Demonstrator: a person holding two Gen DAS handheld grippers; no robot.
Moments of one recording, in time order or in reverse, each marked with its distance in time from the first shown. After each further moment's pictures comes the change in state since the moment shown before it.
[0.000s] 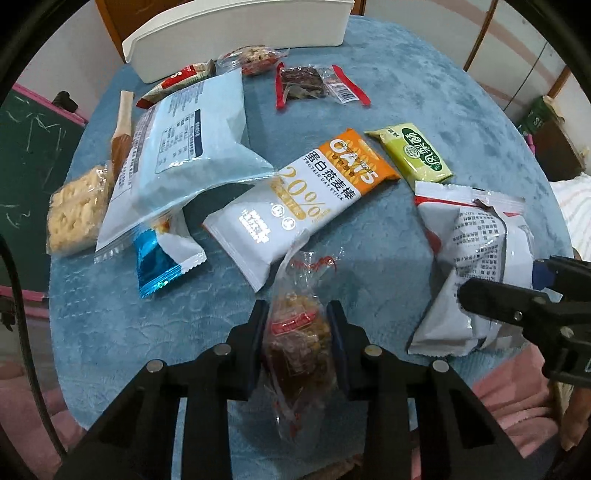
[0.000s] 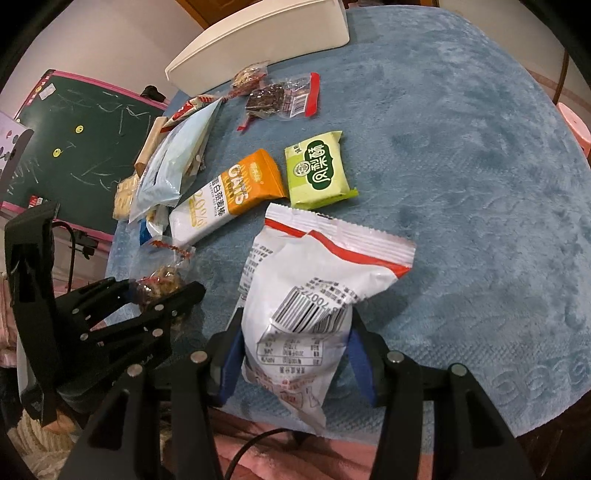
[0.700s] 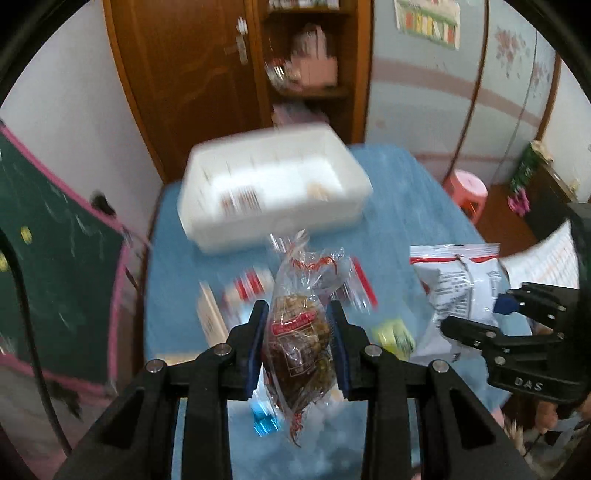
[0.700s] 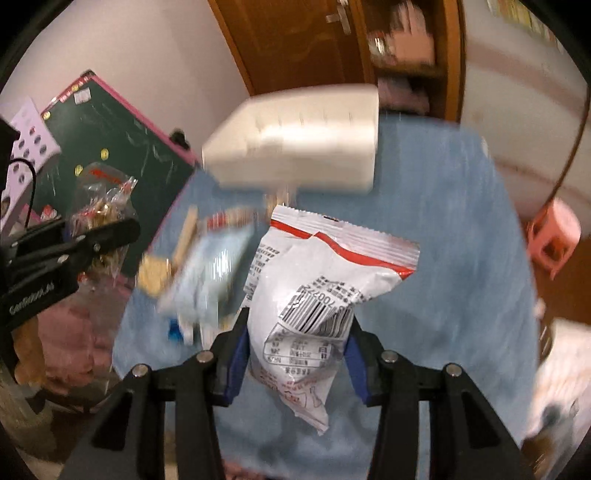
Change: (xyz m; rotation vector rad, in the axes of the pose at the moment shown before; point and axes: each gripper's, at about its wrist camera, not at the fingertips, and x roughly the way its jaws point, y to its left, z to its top) left arm -0.175 0.044 0.130 0.030 -0.344 0.057; right arm -0.101 0.050 0.107 -0.211 -0.251 -0.093
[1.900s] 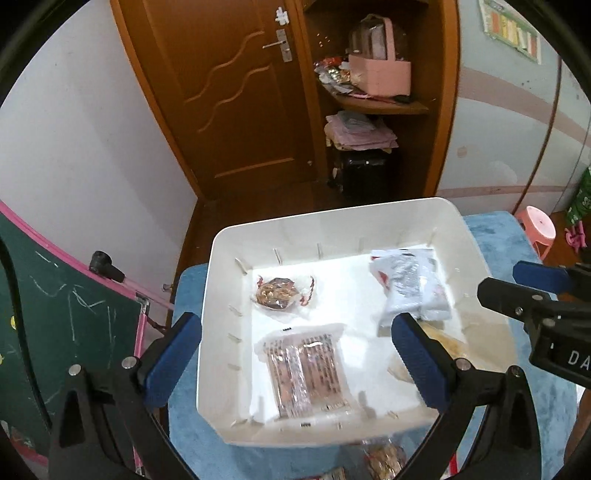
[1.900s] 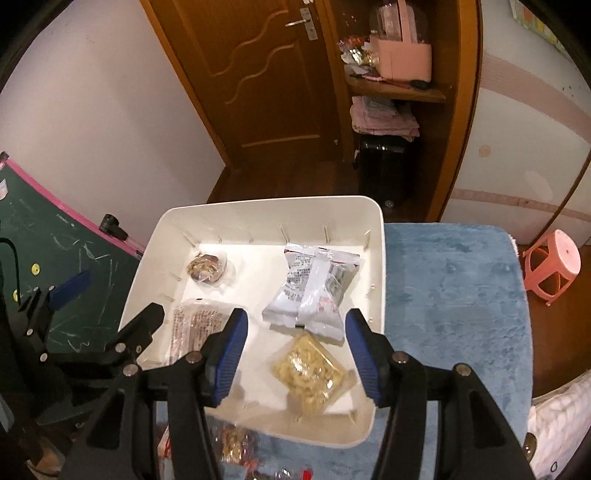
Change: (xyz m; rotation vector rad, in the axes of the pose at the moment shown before) left arm 0.201 0.064 0.195 -0.046 0.004 0.173; right arm 0.145 -0.058 0.256 0.113 0.015 -0.080
